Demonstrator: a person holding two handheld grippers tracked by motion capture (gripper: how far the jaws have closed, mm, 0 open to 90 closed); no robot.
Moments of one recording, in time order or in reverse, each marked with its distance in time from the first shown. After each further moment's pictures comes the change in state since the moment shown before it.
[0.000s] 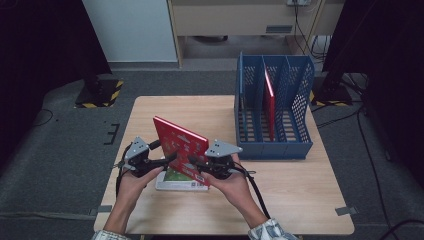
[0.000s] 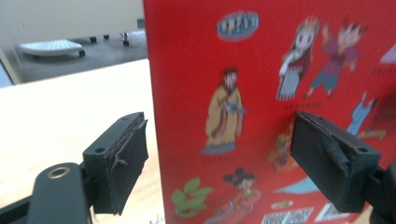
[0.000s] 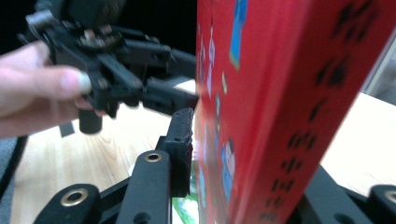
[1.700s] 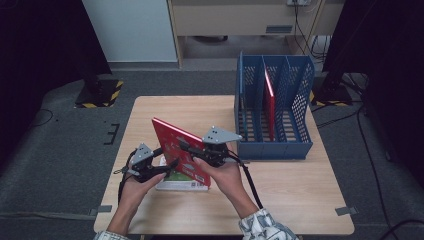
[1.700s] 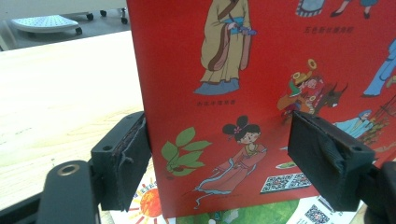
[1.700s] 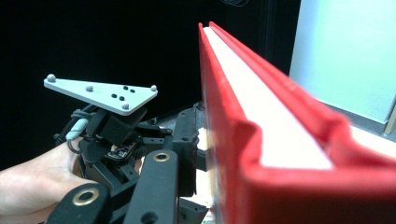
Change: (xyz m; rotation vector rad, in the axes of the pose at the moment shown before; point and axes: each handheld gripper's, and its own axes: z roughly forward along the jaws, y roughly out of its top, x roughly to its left) left arm -0.002 -0.018 0.007 0.068 0.005 0.003; right arm -0.004 0.037 0.007 -0.138 0.056 0.055
